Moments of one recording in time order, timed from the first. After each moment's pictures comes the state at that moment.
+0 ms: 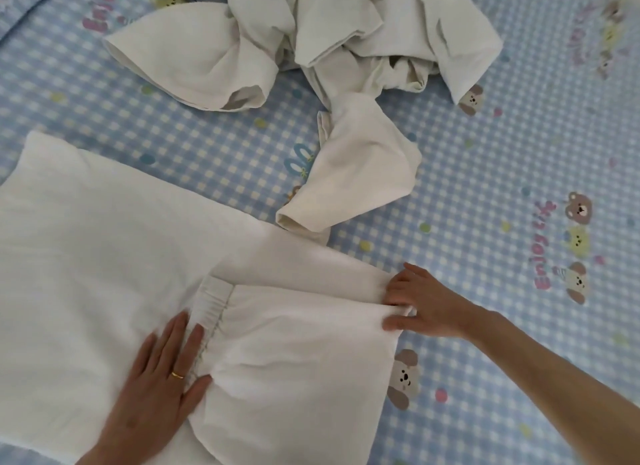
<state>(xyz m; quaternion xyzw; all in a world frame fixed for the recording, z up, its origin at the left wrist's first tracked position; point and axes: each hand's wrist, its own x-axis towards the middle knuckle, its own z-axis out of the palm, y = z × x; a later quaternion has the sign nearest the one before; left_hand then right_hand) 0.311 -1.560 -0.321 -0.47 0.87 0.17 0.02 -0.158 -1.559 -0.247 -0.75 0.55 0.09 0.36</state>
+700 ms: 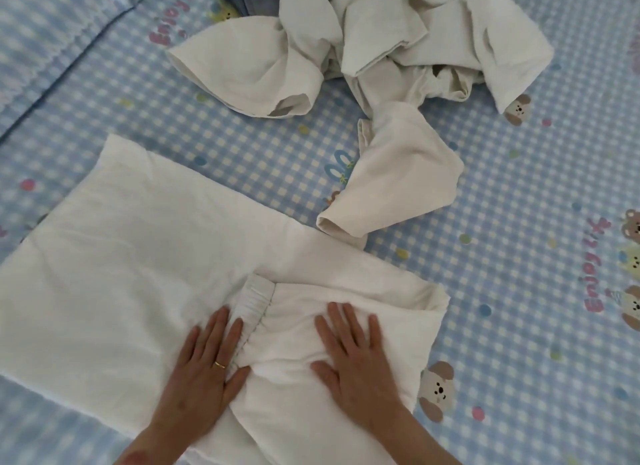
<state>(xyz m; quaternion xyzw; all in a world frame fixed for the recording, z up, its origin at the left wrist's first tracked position) 0.301 -1.560 -0.300 -0.49 0.84 0.20 0.08 0.027 -1.502 -0.285 -0.72 0.66 0.09 0.19</state>
